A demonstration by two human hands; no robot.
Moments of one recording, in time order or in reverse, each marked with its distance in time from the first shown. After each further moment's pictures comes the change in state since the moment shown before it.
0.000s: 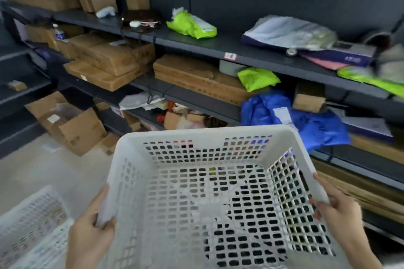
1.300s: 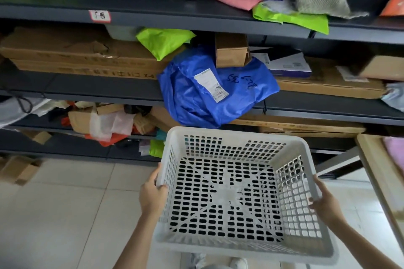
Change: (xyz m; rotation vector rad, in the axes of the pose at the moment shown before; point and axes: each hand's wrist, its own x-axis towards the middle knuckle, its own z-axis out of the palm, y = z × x) left_hand 0.079 0.039 0.352 0.174 -0.470 0.083; right_hand 0.082 0.249 -0.042 -0.249 0.096 0.523
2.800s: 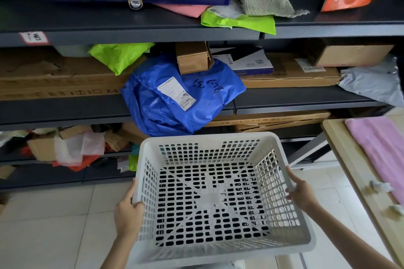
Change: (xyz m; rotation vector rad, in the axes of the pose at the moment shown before) left_hand 0.012 0.005 0.005 0.091 -0.054 -0.003; right_hand 0.016 0.004 -0.005 0.074 -0.072 0.068
